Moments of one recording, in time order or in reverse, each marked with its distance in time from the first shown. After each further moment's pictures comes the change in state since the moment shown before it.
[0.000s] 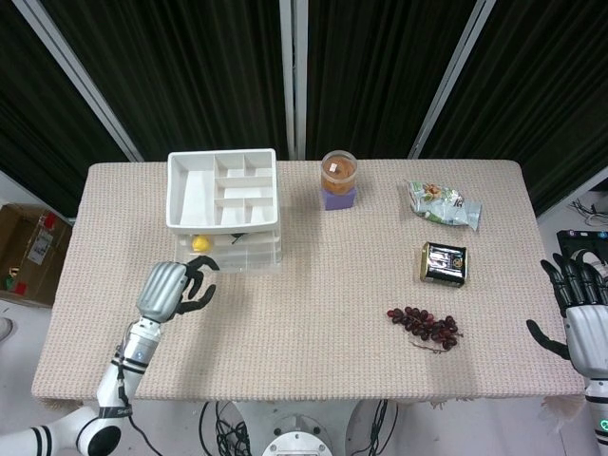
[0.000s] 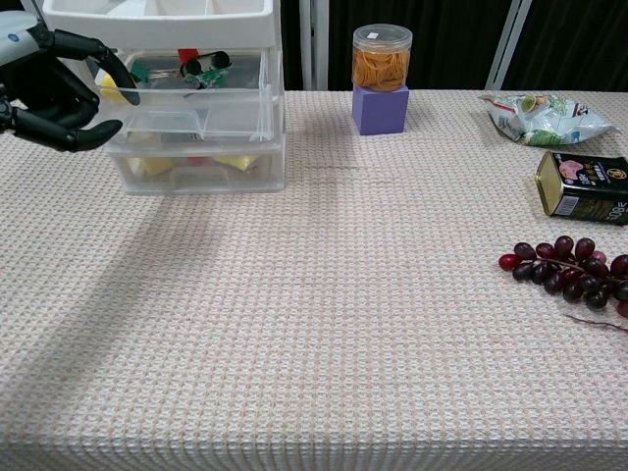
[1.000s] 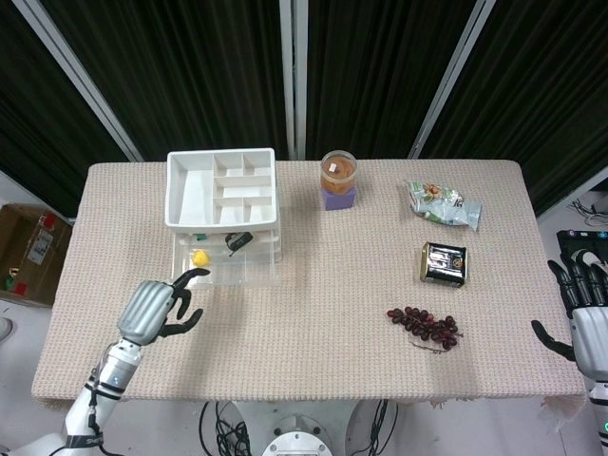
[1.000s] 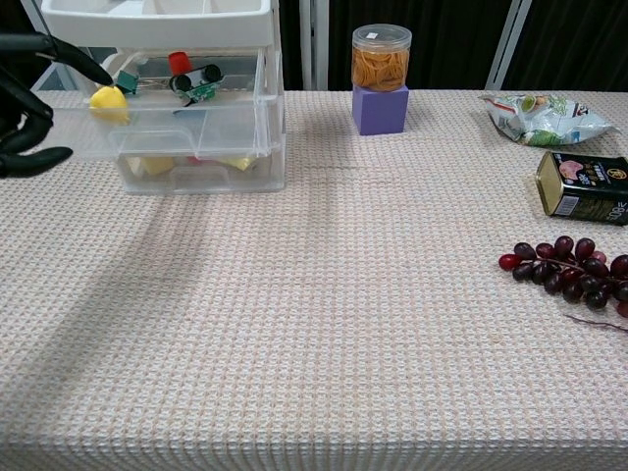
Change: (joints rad) left arm 0.061 0.175 0.097 -0.166 0.075 0.035 0.024; right arm -0.013 0.005 0.002 -0.004 0.005 0.018 0.003
